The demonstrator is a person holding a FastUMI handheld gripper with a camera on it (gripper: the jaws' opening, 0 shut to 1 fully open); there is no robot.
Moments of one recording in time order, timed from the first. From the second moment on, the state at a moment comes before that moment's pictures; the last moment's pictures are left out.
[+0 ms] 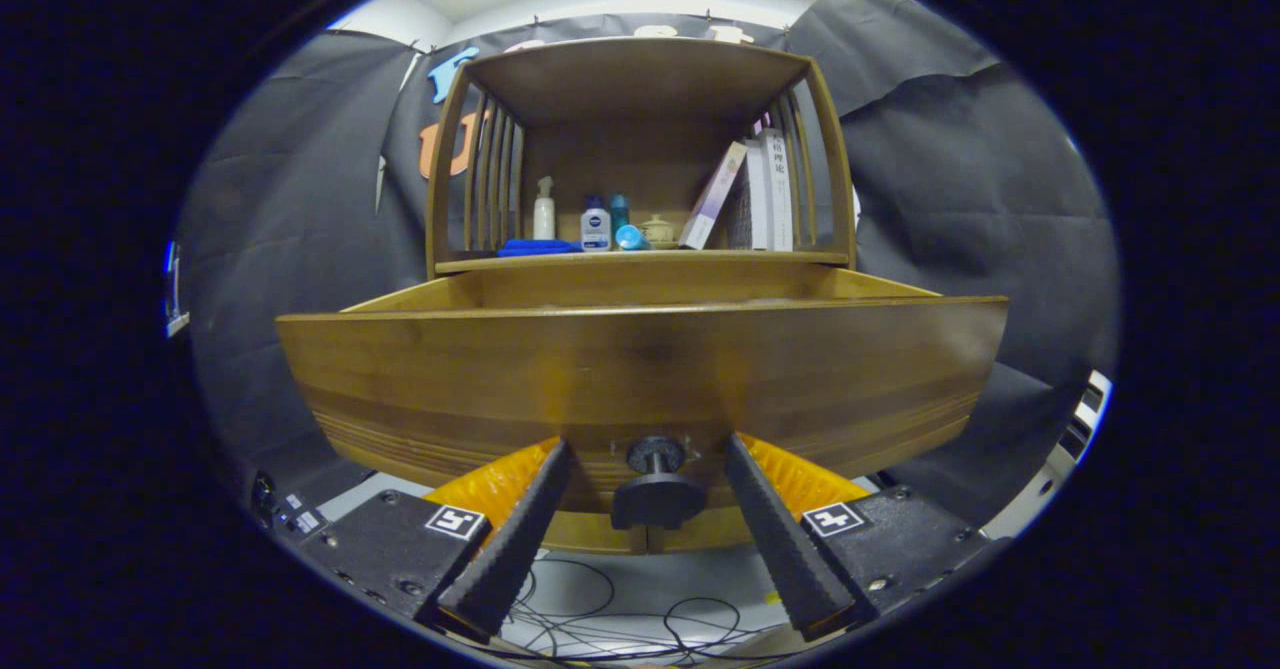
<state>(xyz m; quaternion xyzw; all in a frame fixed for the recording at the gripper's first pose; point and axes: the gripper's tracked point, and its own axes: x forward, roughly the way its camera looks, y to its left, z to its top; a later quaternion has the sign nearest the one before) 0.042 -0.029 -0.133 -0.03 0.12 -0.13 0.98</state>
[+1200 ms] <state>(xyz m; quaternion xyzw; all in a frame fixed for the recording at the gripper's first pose) 0.170 -0.053 -0.117 -0.03 0.14 -0.11 0.98</state>
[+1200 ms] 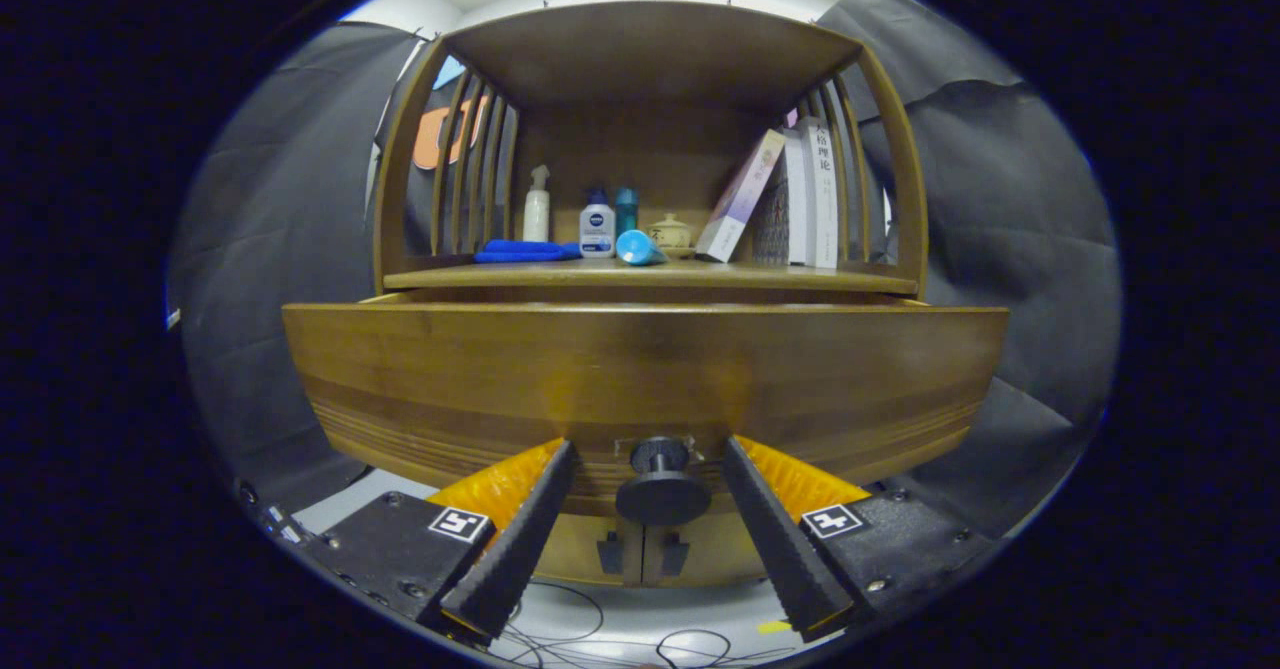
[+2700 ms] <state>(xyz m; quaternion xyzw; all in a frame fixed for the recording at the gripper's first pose) 0.151 -0.054 -0.097 -0.04 0.16 -0.08 0.98</state>
